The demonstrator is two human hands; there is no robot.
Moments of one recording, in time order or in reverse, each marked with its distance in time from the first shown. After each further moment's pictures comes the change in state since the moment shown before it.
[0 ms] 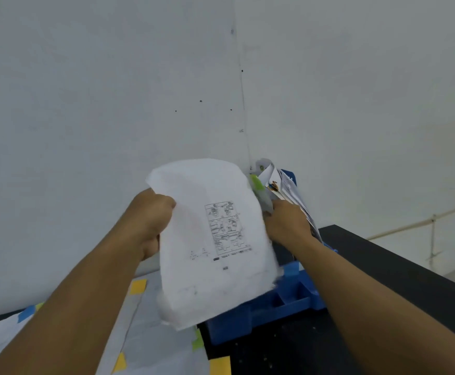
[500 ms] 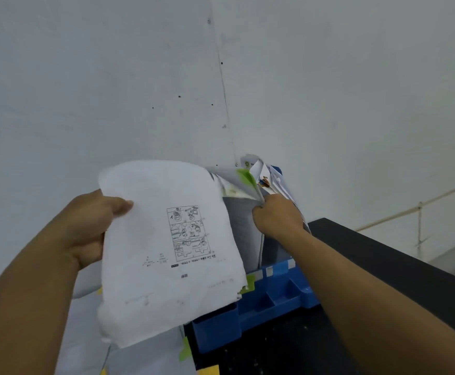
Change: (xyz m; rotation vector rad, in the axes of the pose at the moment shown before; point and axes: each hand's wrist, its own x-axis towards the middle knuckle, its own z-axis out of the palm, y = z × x) left_hand 0.011 0.005 -0.032 -0.033 -0.036 -0.017; right_hand 0.005 0.007 -0.011 0.070 -0.029 0.091
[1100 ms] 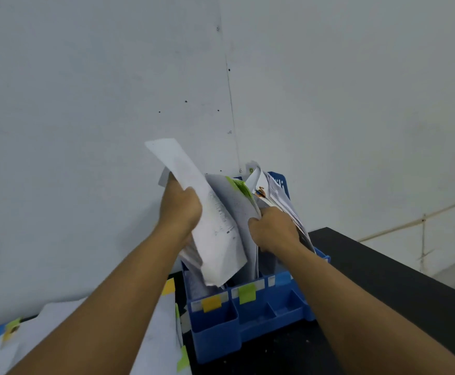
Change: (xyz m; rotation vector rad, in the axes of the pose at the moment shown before) left_hand 0.048 -0.022 0.105 0.133 0.118 0.342; right_hand 0.001 -0.002 0.016 0.071 -0.038 0.025
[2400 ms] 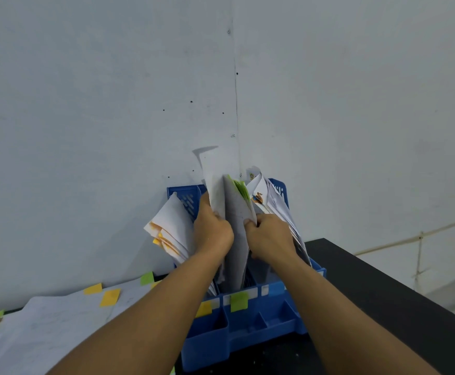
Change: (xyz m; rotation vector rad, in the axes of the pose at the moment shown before) left_hand -0.013 -0.040 0.069 0.112 0.028 -0.055; right_hand 0.001 0.002 0.005 0.107 0.008 -0.026
